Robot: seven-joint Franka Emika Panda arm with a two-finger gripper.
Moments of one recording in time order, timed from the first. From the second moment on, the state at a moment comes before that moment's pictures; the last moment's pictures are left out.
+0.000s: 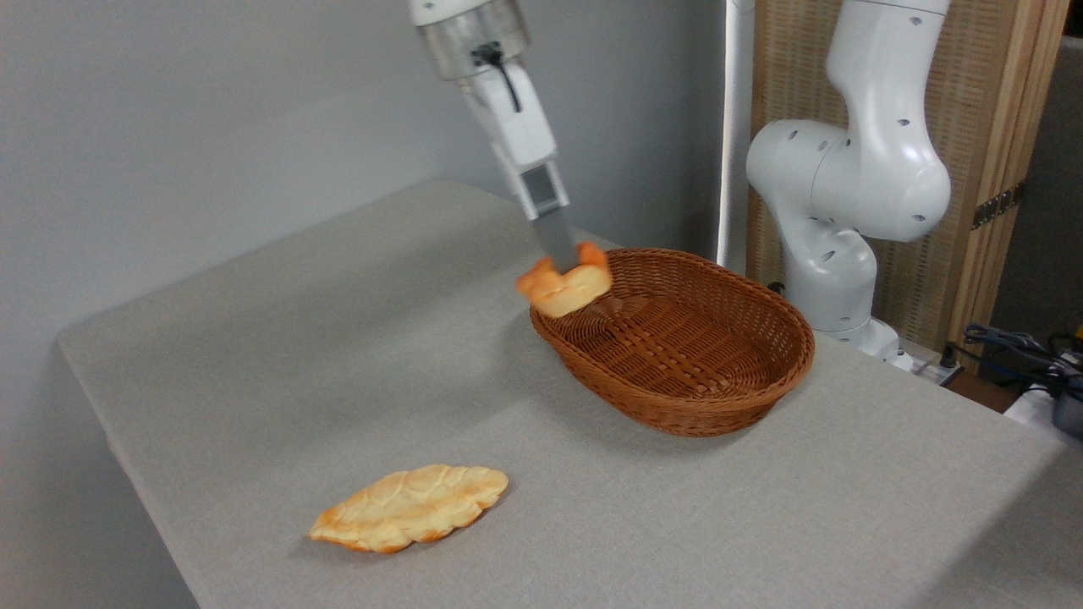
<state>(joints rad) -0.07 -0.39 -0.16 -2.11 0.09 1.53 1.01</state>
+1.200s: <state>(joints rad) -0.29 -0.42 -0.16 -2.34 0.02 1.57 0.97</state>
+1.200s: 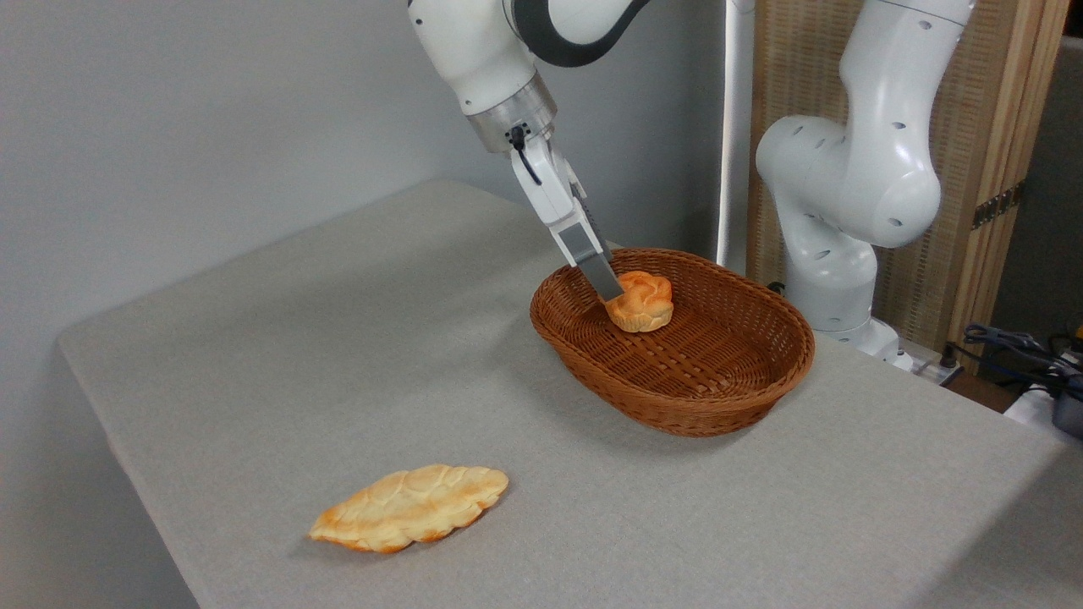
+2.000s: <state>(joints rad) 0.02 -0.07 0.00 -1.61 -0.09 1.58 0.86</state>
